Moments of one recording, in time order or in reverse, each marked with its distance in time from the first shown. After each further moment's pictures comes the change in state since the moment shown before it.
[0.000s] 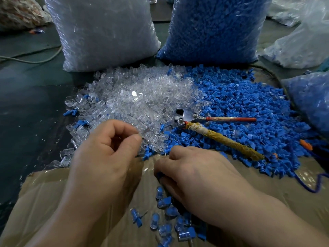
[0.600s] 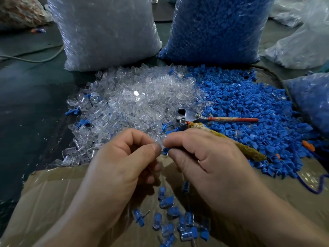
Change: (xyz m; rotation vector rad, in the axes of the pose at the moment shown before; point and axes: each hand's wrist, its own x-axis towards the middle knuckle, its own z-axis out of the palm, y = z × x) left_hand -0.006 0.006 0.008 -0.525 -0.342 -0.323; right_hand -0.006 0.009 0.000 0.437 0.406 0.072
